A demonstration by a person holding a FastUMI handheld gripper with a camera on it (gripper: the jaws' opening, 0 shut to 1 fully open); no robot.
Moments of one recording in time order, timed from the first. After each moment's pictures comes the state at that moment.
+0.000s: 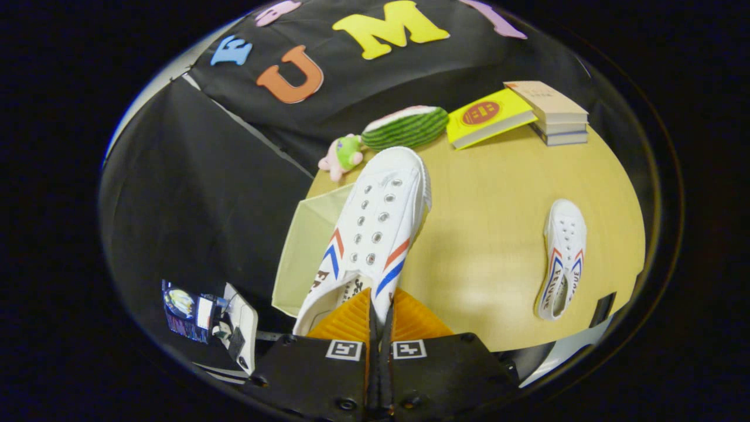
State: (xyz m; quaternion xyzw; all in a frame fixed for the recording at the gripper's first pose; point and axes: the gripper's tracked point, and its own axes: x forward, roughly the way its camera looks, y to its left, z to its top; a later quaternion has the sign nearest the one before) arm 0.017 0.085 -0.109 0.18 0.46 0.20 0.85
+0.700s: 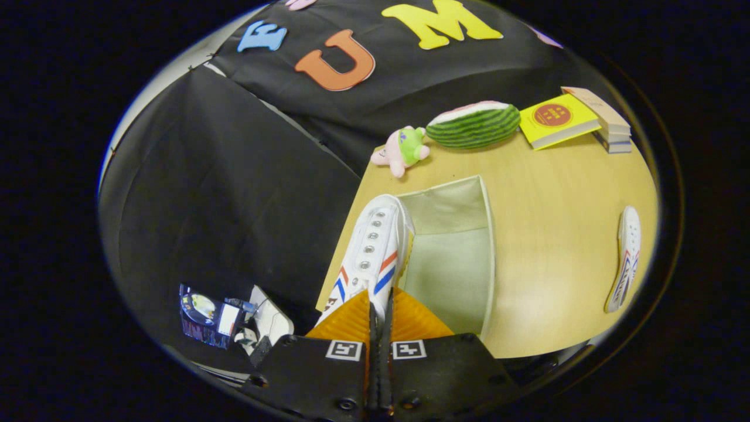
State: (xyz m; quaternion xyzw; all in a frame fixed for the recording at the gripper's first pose) arm 0.046 0.247 -0.118 0.22 0.46 0.24 0.83
